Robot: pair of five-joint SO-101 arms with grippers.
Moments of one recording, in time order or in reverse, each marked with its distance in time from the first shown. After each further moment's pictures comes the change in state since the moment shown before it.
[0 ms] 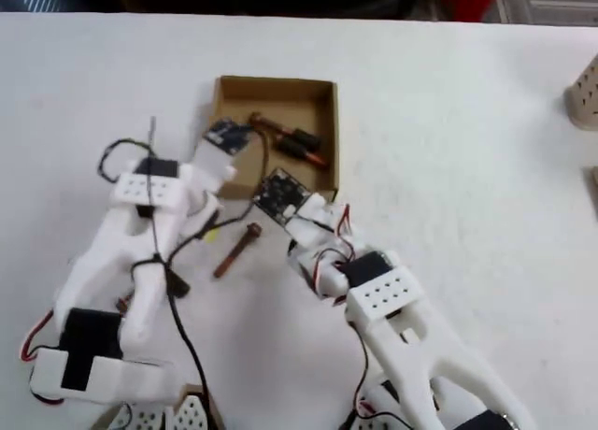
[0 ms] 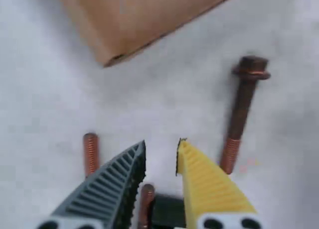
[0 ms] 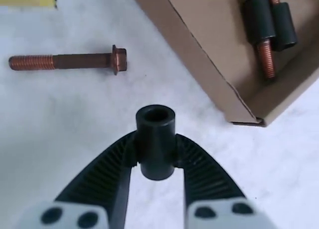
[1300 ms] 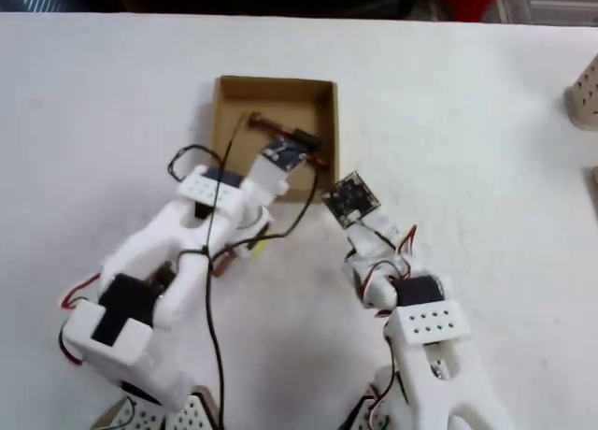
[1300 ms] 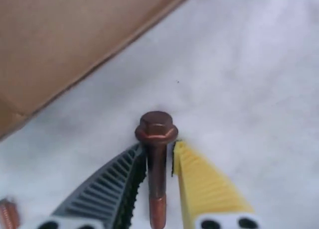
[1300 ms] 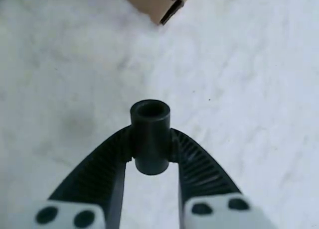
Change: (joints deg) left arm 11.3 13.0 -3.2 -6.7 9.3; right arm 17.5 -16.3 11.7 7.3 1.0
